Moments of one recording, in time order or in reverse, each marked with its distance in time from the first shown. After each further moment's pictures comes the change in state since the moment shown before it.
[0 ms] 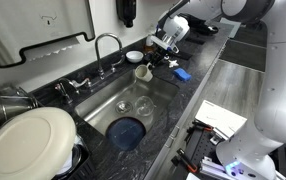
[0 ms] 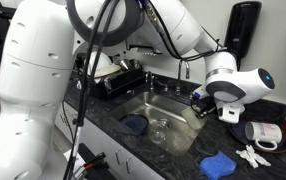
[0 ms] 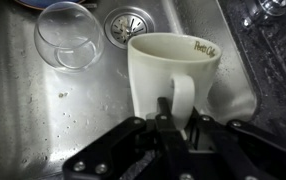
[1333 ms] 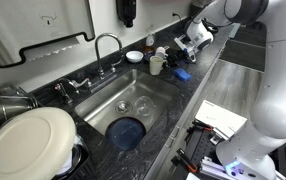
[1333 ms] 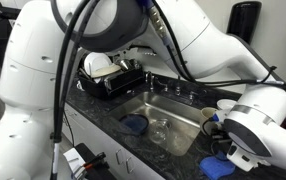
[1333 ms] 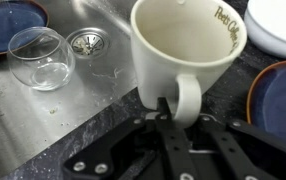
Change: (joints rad) arm -0.145 0.040 -0.131 -0.106 0.384 -0.118 -0.039
